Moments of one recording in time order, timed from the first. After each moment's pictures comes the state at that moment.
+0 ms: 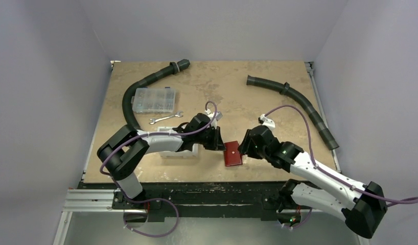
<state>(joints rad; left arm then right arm) -0.82 1.71 0.83 0.18 0.34 -0.69 0.81 0.91 0.63 -0.54 0.28 0.95</state>
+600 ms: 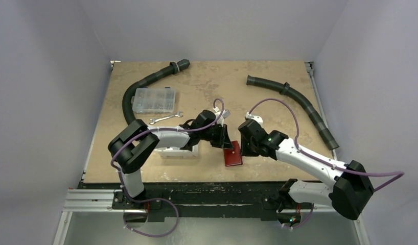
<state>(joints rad) -0.82 1.80 0.93 0.25 0.47 -0.70 0.77 1.16 0.76 -0.66 0.23 0.73</state>
